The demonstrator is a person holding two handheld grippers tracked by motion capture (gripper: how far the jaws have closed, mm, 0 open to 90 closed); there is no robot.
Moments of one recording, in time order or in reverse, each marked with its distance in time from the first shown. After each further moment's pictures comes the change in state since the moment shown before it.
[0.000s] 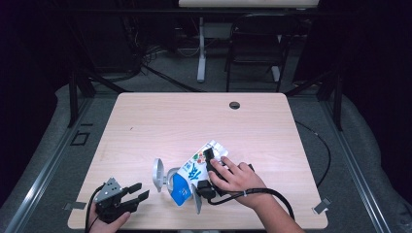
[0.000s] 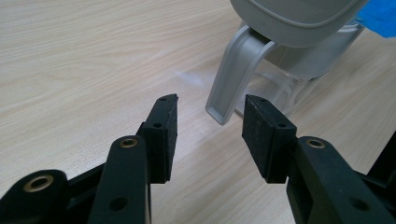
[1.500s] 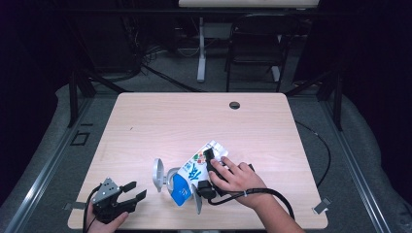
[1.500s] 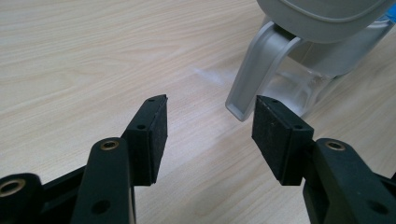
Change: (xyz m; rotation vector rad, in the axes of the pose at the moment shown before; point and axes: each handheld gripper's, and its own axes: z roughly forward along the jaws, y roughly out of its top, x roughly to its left) left arm 0.004 -0.004 -0.002 -0.012 0.061 -0.015; right arm 0.000 -0.001 0.000 -0.003 0.006 -0.003
